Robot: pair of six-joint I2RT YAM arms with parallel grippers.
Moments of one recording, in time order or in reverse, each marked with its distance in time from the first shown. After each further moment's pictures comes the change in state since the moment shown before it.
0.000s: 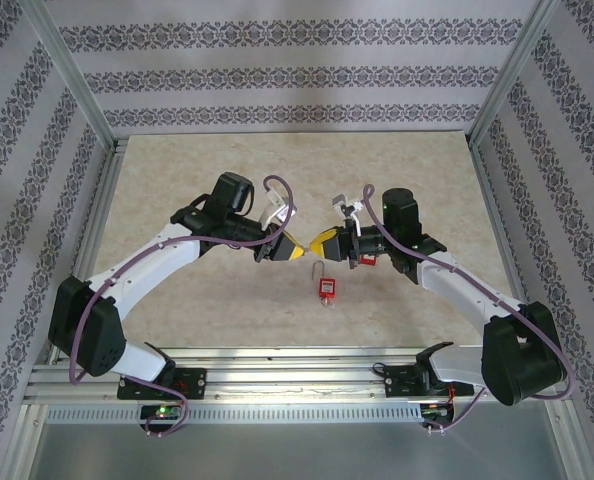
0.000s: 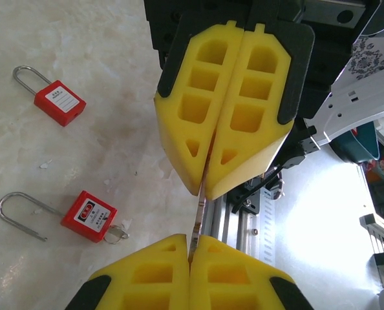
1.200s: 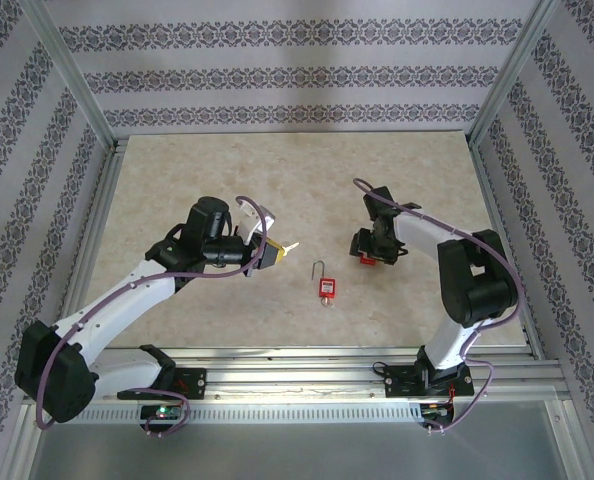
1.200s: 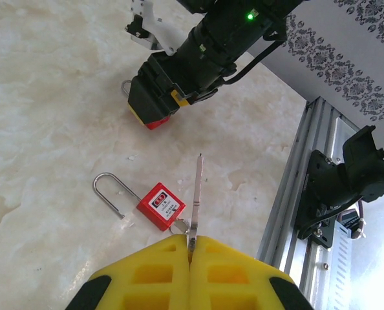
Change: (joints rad) left arm -0.012 -0.278 -0.272 0.200 -0.314 -0.138; right arm -0.095 0.468 0.290 -0.764 1.118 0.357
